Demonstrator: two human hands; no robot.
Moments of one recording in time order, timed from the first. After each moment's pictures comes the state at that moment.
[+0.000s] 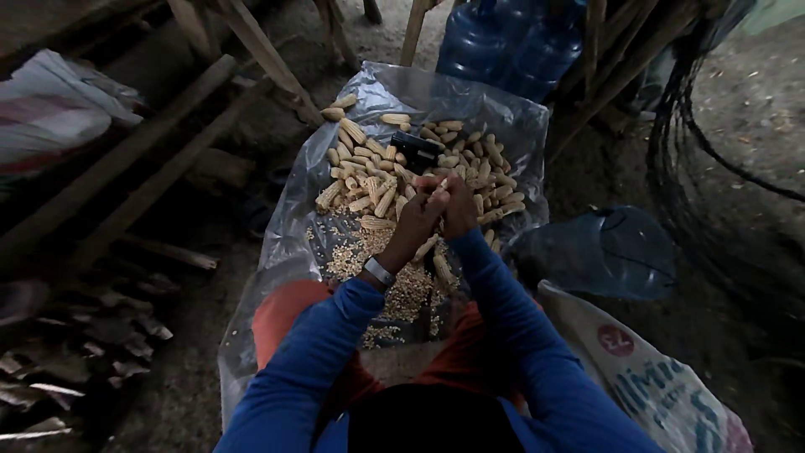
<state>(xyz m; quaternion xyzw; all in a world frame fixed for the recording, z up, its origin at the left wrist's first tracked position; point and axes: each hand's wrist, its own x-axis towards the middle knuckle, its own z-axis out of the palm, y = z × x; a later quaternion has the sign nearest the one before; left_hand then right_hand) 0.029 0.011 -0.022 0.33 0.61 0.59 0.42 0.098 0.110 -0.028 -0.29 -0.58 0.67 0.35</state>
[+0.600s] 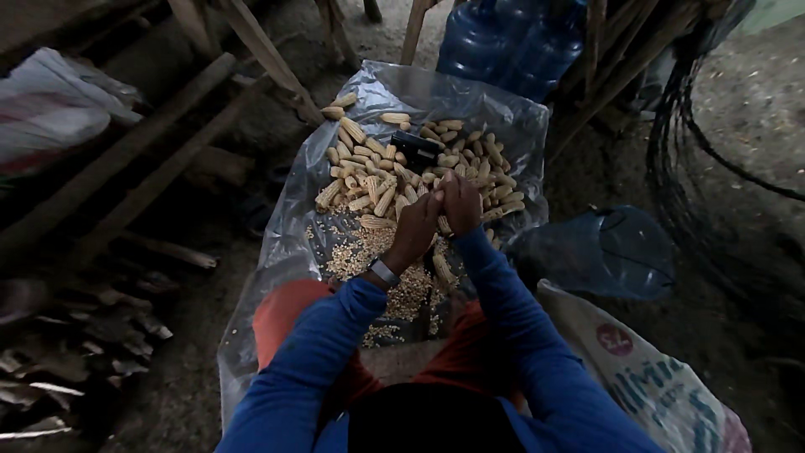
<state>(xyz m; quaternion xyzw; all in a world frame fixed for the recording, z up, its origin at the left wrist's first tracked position) 0.034 0.011 -0.028 0.46 0.68 0.52 0.24 0.112 0.109 -0.010 -0.33 -0.80 0.37 0.32</state>
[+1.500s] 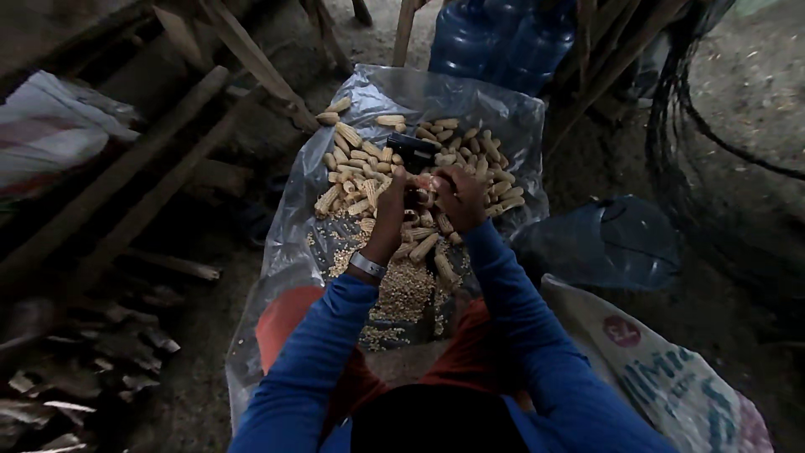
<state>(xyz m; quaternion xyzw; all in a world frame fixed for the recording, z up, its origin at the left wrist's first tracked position) 0.006 0.013 -0.006 0.25 0.60 0.62 0.43 0.118 0.138 -0.023 -0.18 -0.84 0.34 0.37</state>
